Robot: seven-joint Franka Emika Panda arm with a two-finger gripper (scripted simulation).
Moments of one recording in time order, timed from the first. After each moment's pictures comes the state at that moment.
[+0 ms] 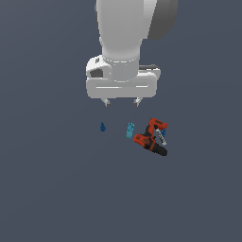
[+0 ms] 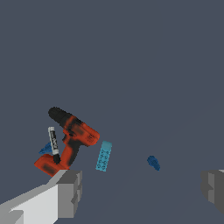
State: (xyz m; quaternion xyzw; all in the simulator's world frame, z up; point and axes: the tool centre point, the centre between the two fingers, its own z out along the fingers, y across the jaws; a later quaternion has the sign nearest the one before) arm 0.001 0.003 0.320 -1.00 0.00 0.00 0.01
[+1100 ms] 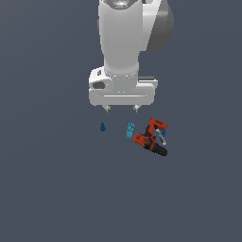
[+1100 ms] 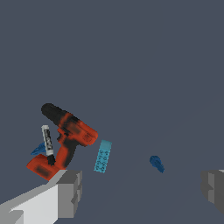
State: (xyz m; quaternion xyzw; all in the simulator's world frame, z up) arm -0.002 0.003 0.289 -1.00 0.00 0.01 0.01
